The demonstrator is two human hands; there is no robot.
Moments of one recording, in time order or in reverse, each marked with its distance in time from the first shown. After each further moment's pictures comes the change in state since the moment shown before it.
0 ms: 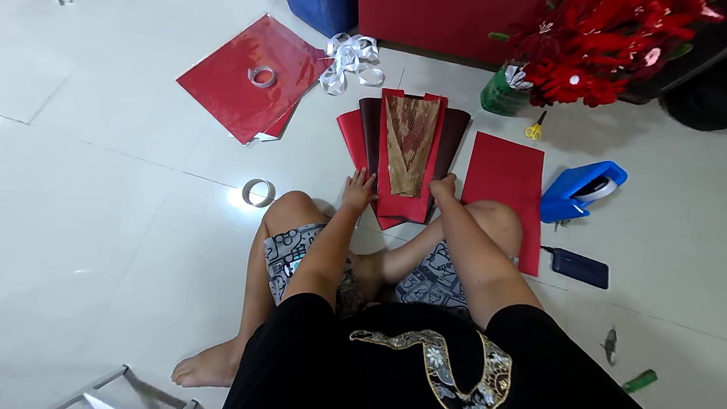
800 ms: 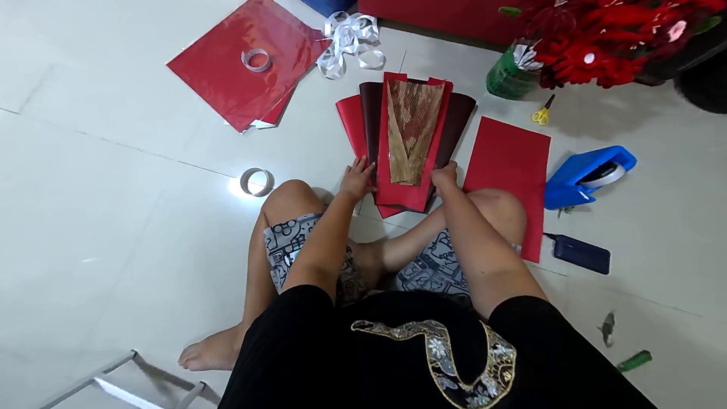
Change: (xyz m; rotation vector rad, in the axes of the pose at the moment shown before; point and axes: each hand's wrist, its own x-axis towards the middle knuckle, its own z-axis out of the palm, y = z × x) left_hand -0.008 -0.007 -0.005 -0.072 0.040 0.075; right_hand 0.002 0.007 0.003 -0.006 -0.016 -0.021
